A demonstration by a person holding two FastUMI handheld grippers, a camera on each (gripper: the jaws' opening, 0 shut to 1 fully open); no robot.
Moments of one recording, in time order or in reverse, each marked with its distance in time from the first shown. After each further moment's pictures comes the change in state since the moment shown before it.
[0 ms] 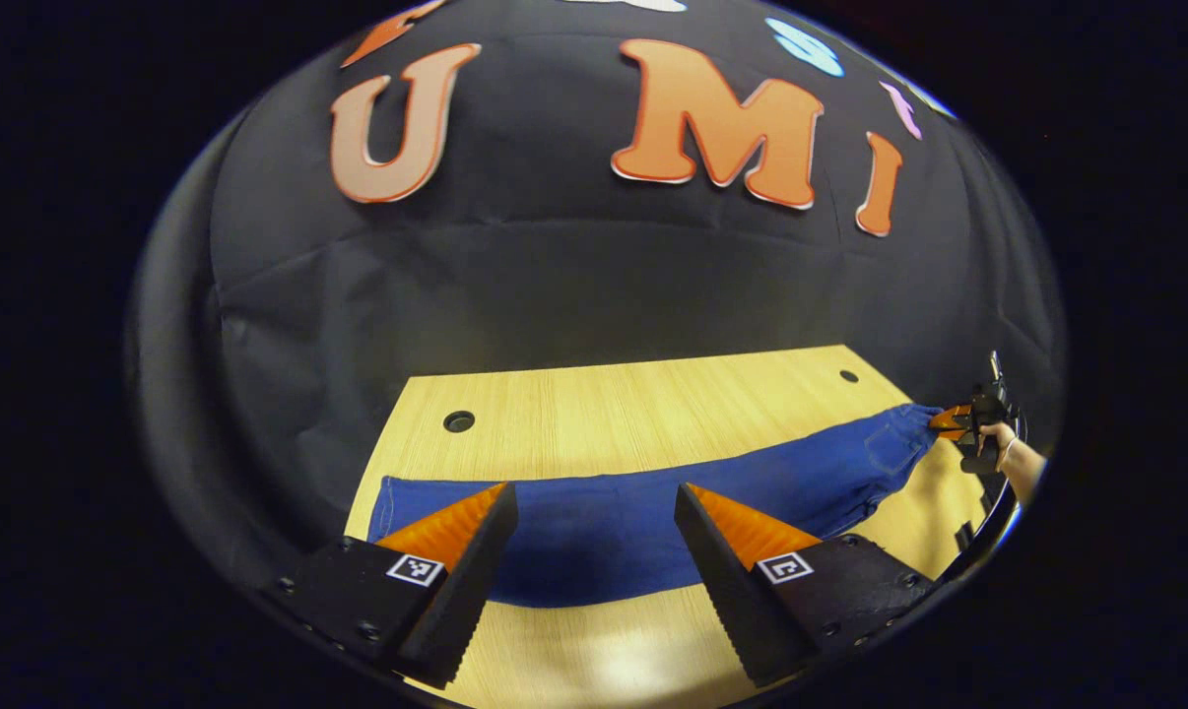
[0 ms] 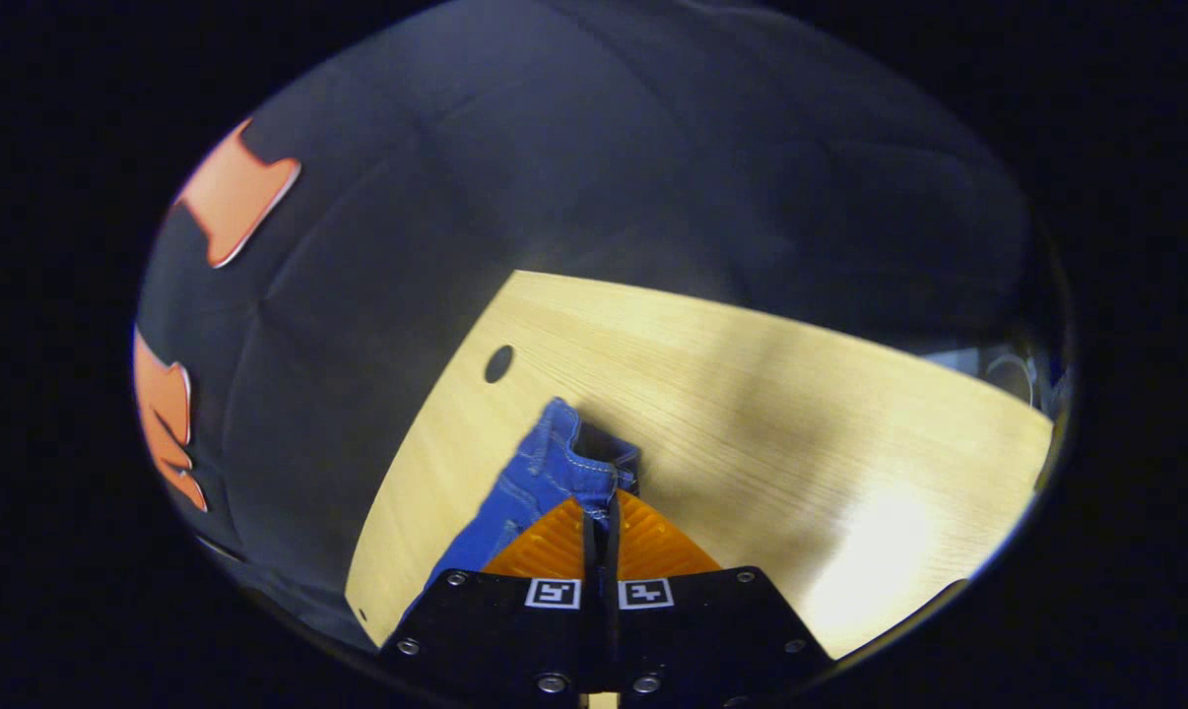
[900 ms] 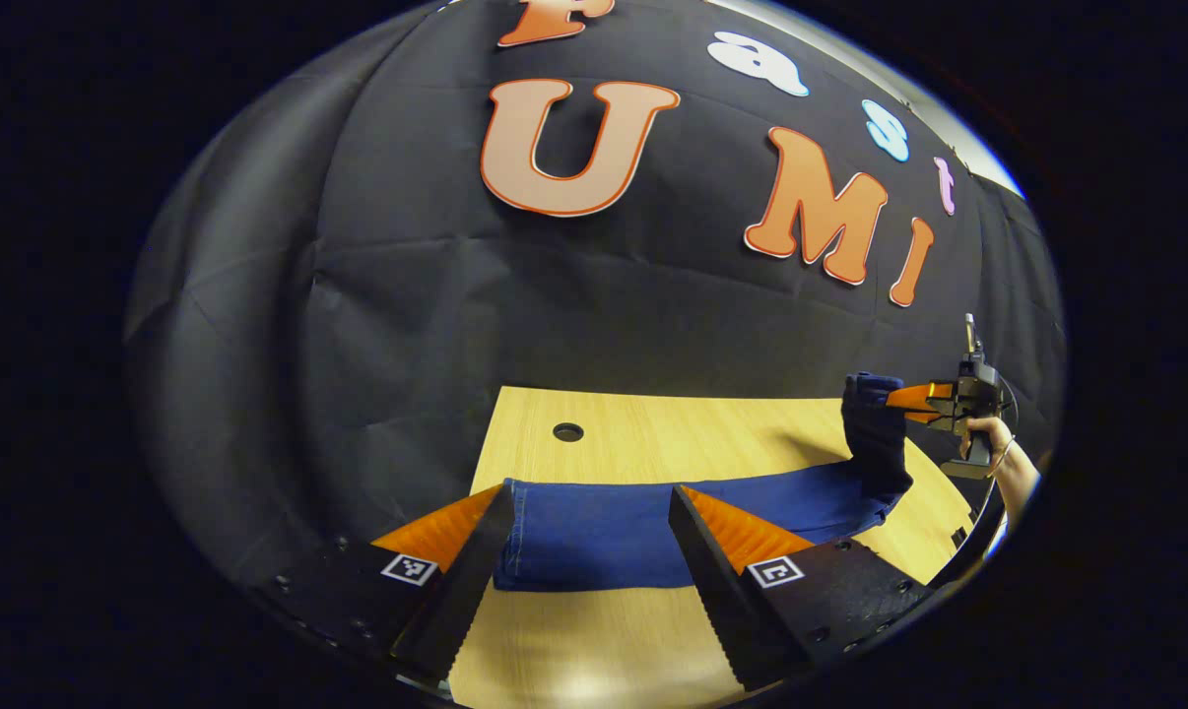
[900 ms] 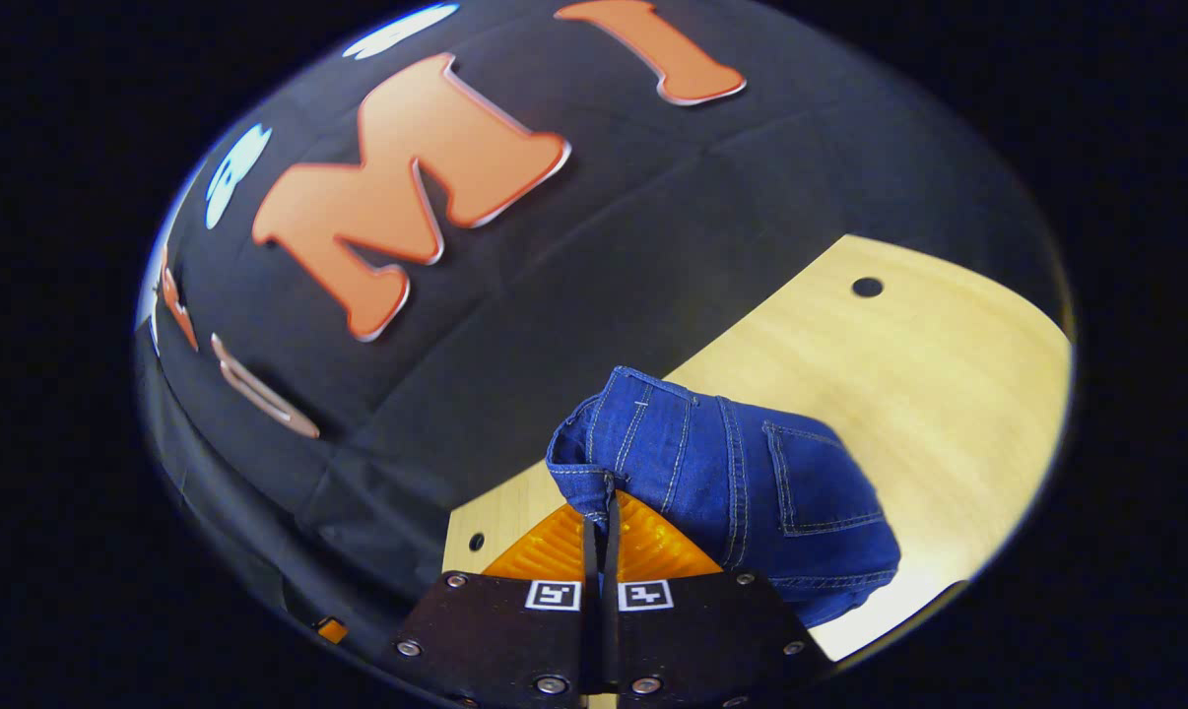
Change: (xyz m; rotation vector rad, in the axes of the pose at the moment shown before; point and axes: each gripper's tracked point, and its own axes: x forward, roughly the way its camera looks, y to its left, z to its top) left arm -0.065 0.193 -0.021 -0.102 -0.109 -0.008; right arm -0.139 0.348 -0.235 -0.302 0.083 0.424
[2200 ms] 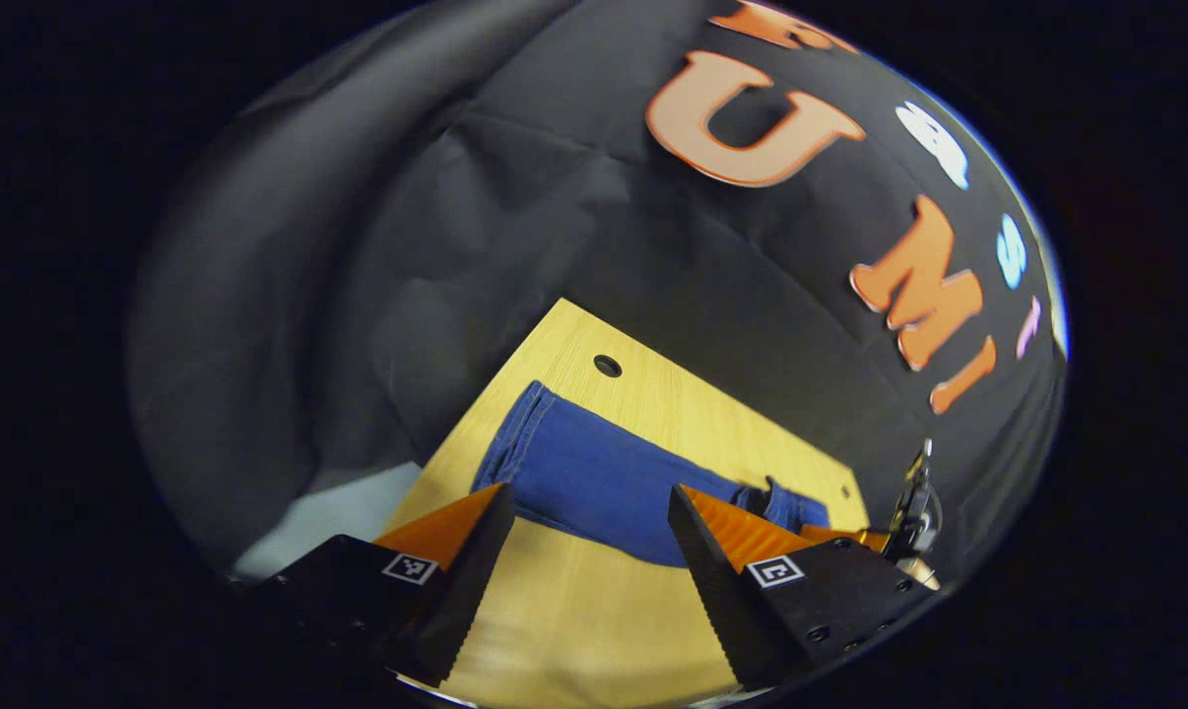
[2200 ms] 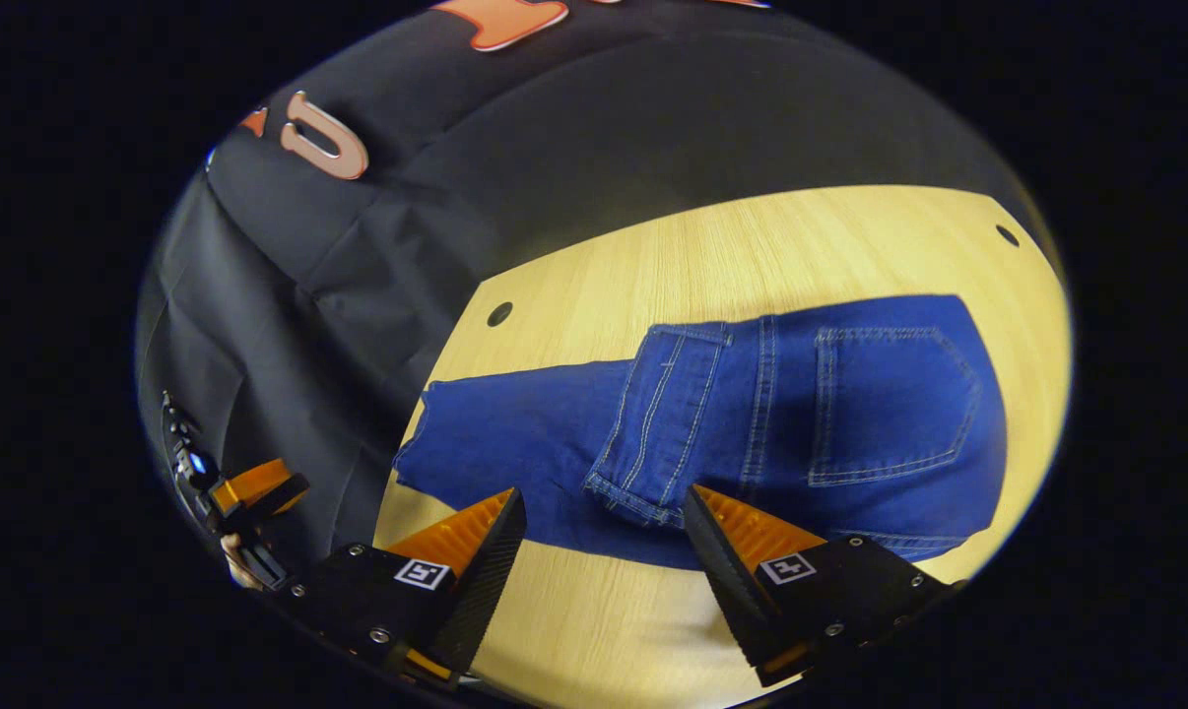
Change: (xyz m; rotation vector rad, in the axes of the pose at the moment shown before) left arm 0.013 0.022 -0.077 -0.581 0.104 0.045; right arm 0.023 0.045 -0.053 -0.354 0.454 0.132
